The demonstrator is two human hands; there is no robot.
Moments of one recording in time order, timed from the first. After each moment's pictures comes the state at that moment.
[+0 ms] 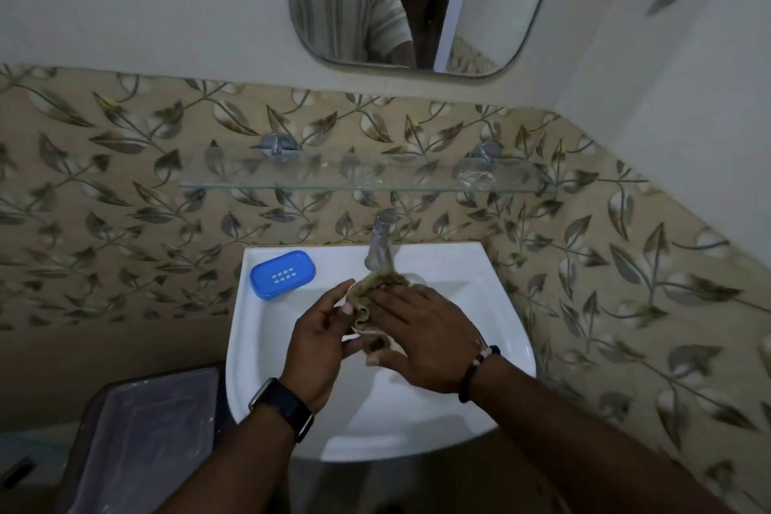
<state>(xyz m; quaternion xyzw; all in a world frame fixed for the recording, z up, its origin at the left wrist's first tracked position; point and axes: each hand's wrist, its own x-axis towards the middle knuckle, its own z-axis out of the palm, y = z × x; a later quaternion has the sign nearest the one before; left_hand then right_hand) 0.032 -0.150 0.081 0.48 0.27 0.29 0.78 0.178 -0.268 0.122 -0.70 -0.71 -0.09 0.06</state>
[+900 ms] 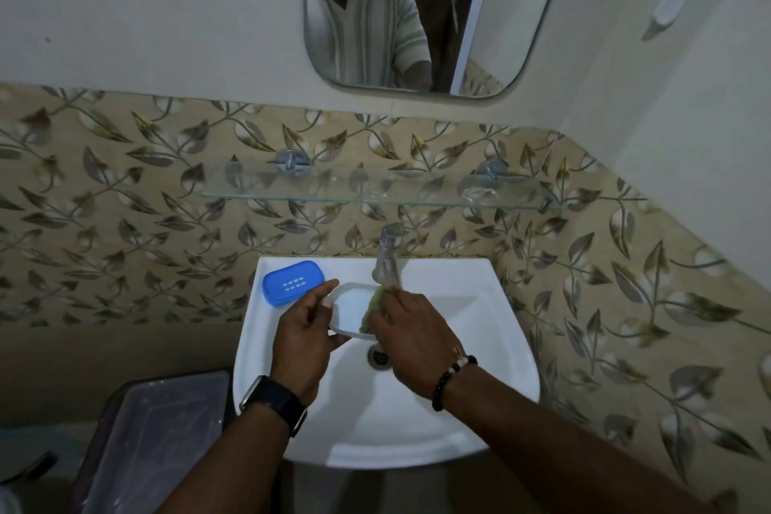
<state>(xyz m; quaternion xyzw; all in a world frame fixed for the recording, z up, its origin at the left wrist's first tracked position) 0.026 -0.155 0.108 0.51 0.32 0.38 0.70 0.157 -0.261 0.134 -0.71 -0.69 -0.13 0.06</state>
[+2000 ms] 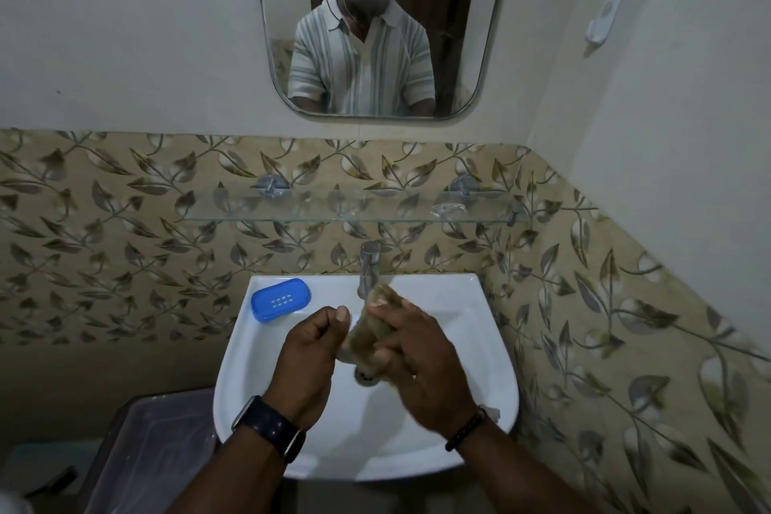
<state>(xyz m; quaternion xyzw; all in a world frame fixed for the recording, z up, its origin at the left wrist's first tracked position) 0.055 -0.220 0.145 0.53 0.25 0.37 0.72 0.190 -0.329 0.131 -0.61 -0.62 -0.09 0.48</state>
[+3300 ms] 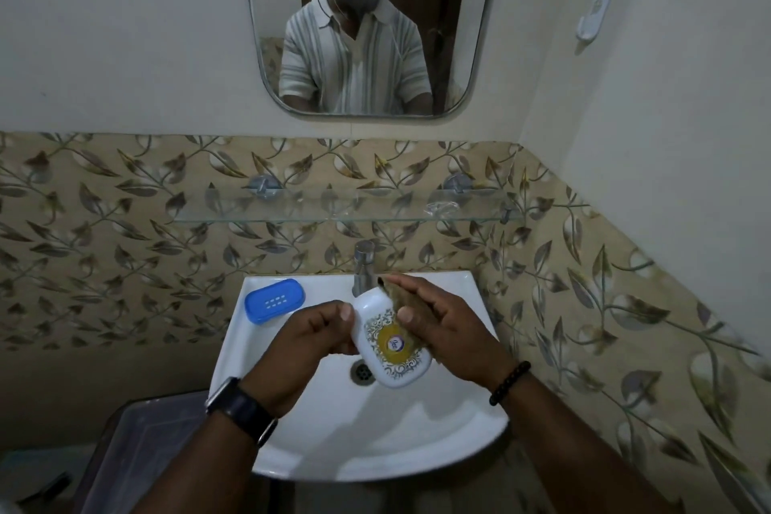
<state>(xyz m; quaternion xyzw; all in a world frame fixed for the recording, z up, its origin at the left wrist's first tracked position) 0.047 -0.207 0.168 0.66 0.17 0.26 0.68 0.230 -0.335 0.182 -0.58 -0.53 0.30 0.55</state>
